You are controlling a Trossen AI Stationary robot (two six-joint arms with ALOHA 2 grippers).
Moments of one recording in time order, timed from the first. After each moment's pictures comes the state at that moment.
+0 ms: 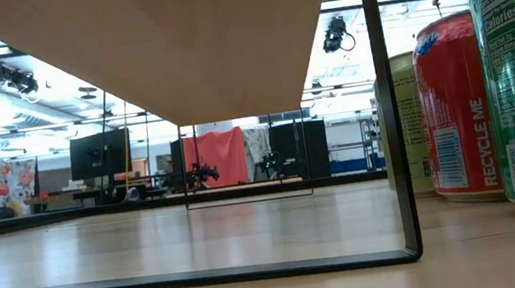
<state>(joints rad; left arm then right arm) -0.27 1.58 0.98 0.46 -0.63 -0.03 0.30 1.72 2.36 -1.50 0.36 -0.02</state>
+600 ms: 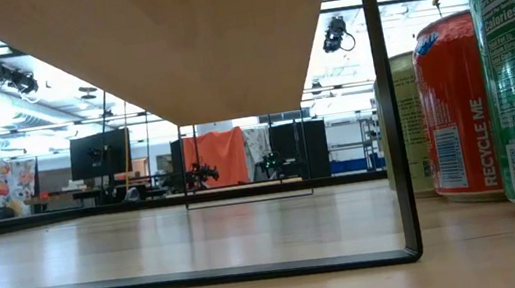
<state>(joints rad) -0.27 1.58 0.98 0.58 -0.87 -0.04 0.35 1.29 1.42 -0.72 0.64 0.07</state>
